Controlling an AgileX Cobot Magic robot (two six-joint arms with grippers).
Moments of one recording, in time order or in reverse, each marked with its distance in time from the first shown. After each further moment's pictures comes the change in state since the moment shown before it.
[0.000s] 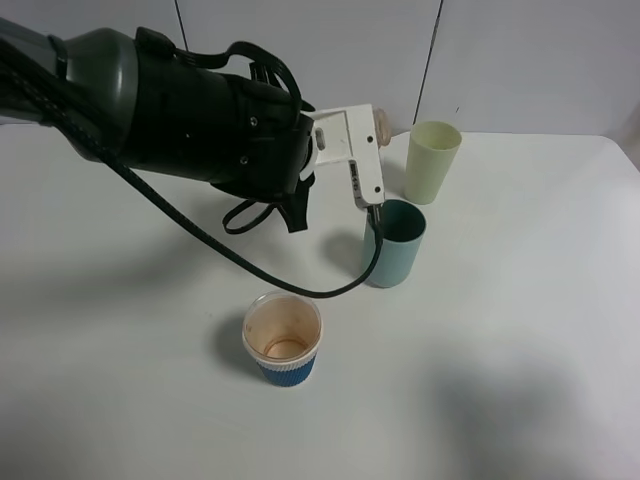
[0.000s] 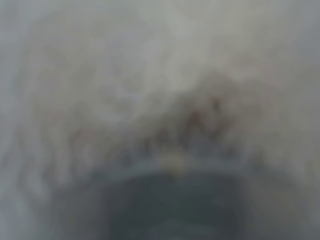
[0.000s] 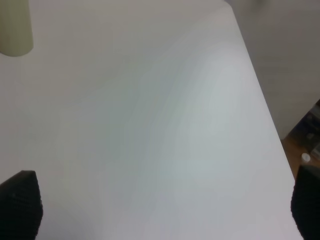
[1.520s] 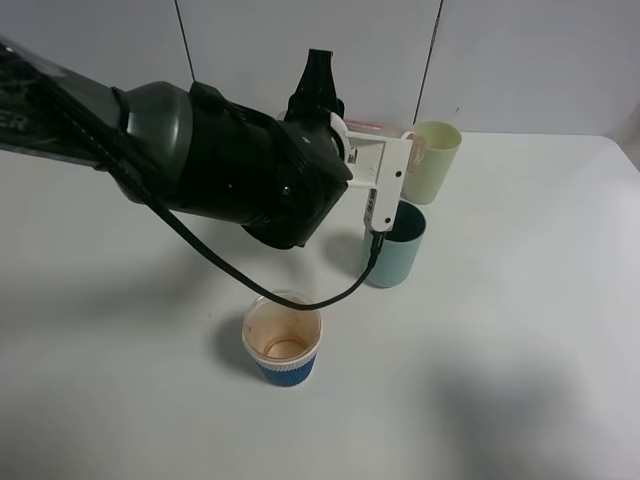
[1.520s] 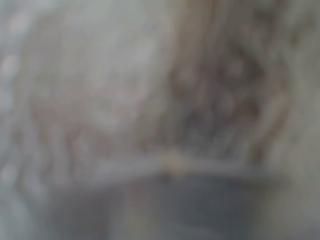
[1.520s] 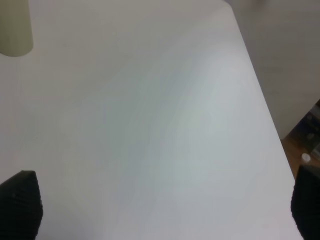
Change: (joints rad) left arm -0.053 0.063 0.000 0.344 0.064 0.001; right arm 0.000 0.000 0.000 0.000 0.000 0.000
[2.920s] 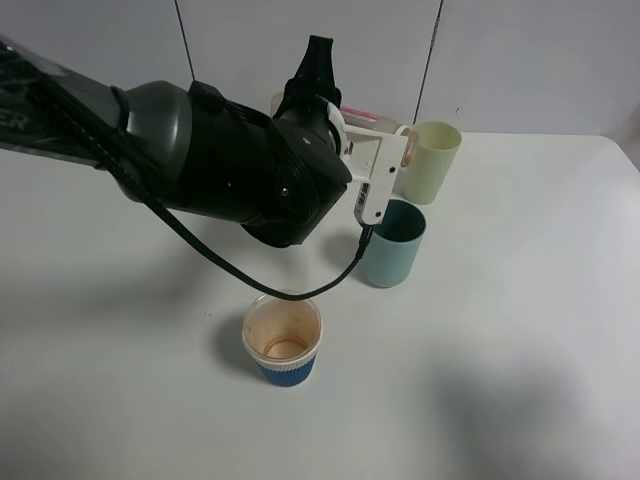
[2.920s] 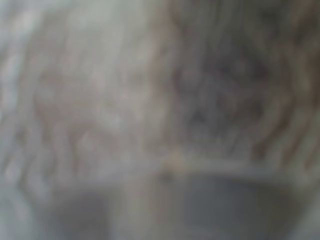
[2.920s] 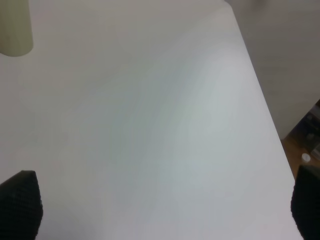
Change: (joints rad) left arm 0.004 0.000 0.000 0.056 0.064 0.038; right arm 0.000 0.000 0.000 0.000 0.000 0.000
